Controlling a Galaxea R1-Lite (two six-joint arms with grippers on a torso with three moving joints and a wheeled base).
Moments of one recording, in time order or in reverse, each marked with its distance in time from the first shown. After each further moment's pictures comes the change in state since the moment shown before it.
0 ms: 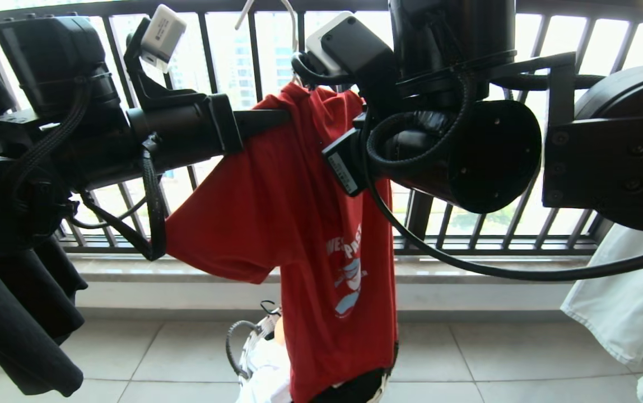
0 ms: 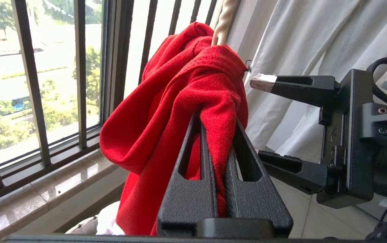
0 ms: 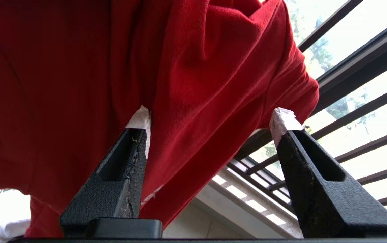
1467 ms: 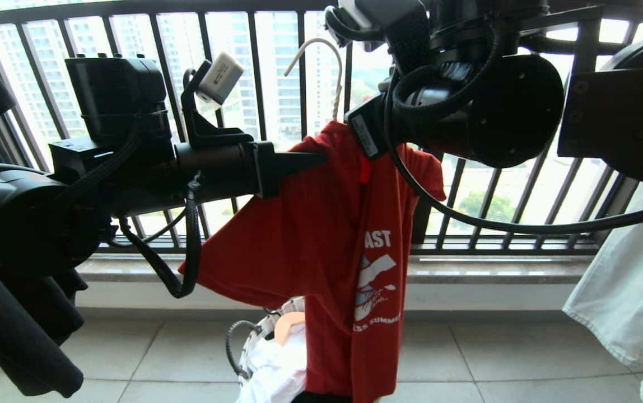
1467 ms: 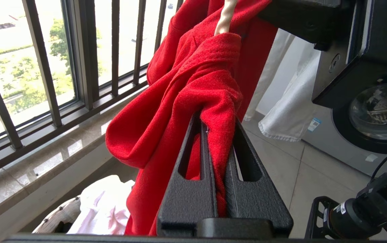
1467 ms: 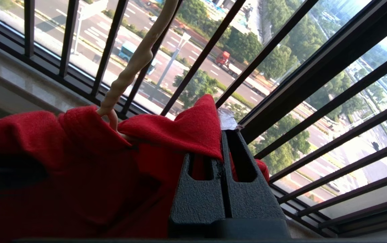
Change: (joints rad) left arm -0.108 0.036 0.040 0.054 -0.005 0.101; right arm -0.065 0.003 -0.085 -0.001 -0.018 -0.028
